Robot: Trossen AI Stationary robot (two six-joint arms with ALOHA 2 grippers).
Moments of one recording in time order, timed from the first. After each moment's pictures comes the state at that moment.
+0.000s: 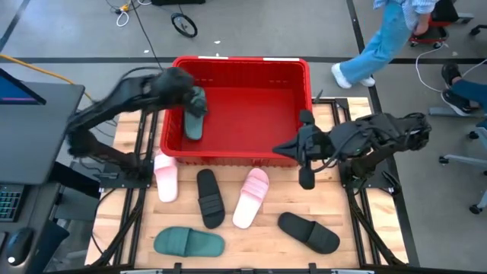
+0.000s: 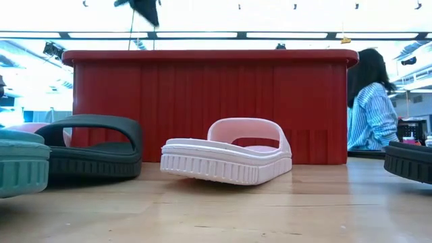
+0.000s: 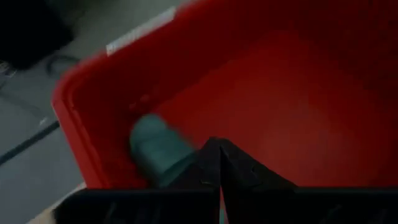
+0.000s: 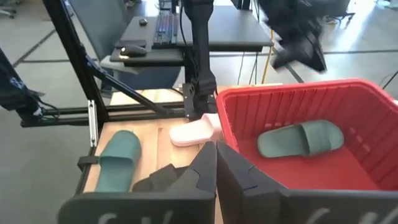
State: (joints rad) left arm 0.36 1.39 1.71 -1.18 -0.51 -0.35; right arm 0.36 1.46 1.93 -0.89 0.42 0.22
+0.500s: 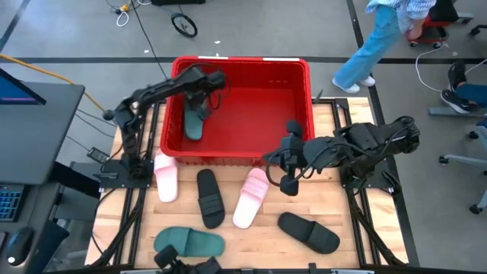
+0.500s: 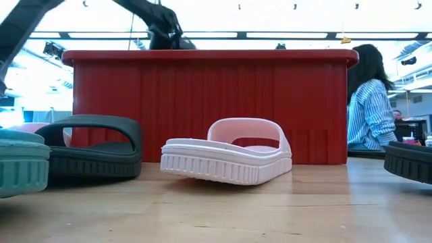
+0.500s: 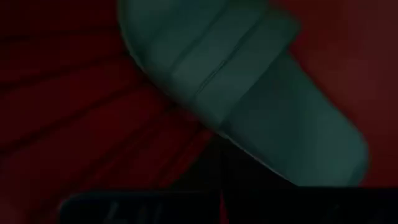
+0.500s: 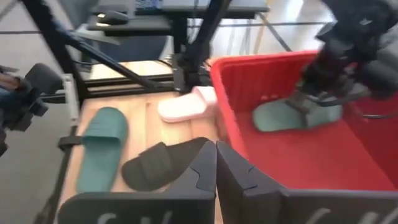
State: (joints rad) left arm 0.65 1.93 1.71 -1.43 -0.46 -0.11; right arm 0.36 1.54 1.93 -0.95 0.46 0.29
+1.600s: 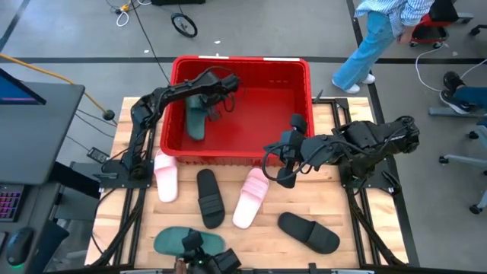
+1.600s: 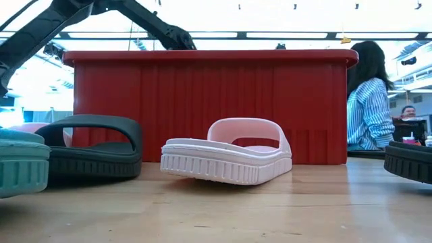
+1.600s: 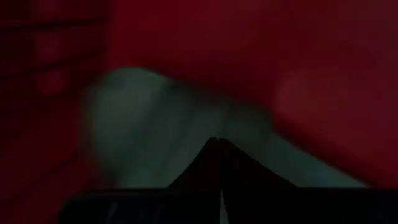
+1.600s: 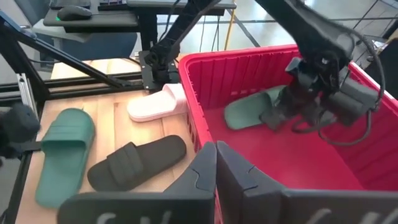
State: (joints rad) left arm 0.63 2.11 1.80 -1.24 -0.52 0.19; right arm 0.34 1.54 1.93 -0.99 0.55 0.29
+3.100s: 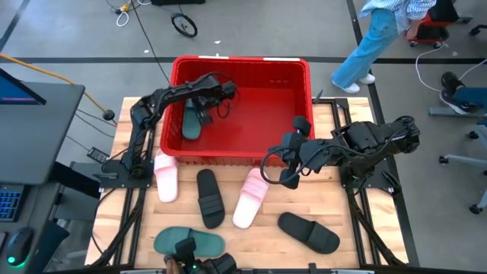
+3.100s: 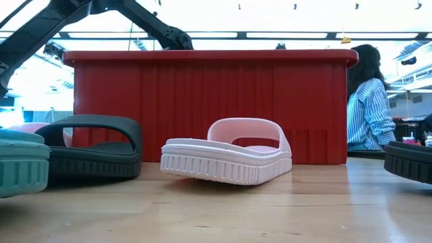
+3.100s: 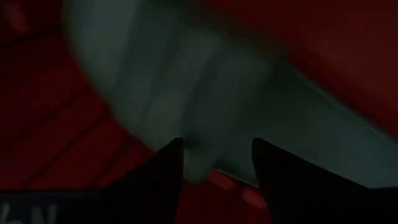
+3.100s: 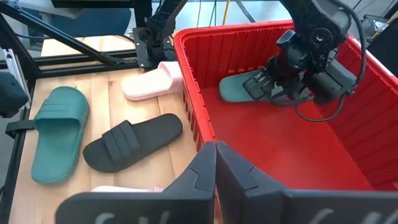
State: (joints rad) left arm 0.62 2.10 1.73 -1.38 -0.58 0.17; right arm 0.35 1.54 1.93 -1.10 0.55 0.35
